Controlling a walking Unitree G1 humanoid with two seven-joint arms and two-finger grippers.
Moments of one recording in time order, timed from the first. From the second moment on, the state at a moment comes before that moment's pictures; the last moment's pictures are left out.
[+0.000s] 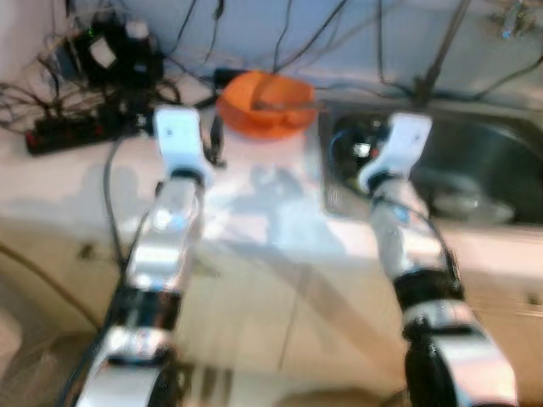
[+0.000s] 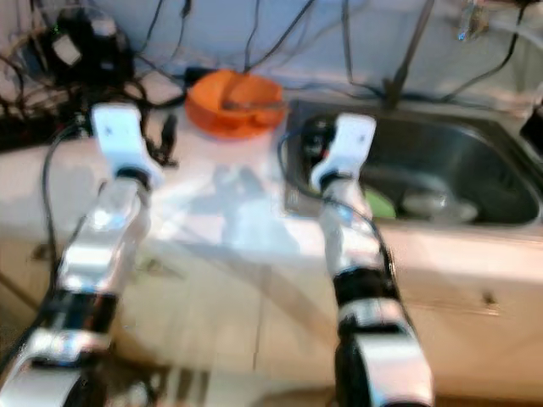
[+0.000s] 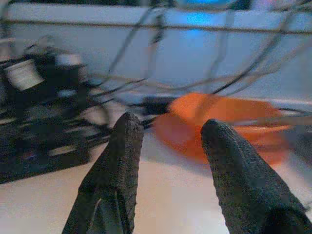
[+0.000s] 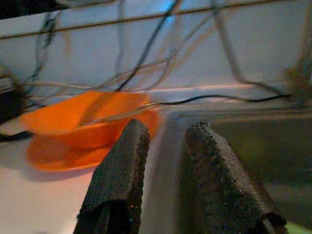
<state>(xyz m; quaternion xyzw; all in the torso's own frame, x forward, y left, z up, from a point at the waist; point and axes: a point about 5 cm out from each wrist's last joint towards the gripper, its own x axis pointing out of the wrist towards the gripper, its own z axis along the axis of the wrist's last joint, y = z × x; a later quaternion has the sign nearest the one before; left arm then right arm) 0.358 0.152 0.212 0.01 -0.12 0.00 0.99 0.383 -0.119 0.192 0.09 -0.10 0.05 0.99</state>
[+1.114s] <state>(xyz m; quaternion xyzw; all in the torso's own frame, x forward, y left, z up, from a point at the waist) 0.356 0.138 0.210 0.02 -0.11 -0.04 0.99 0.384 -0.133 0.196 0.08 -0.11 0.04 0.99</state>
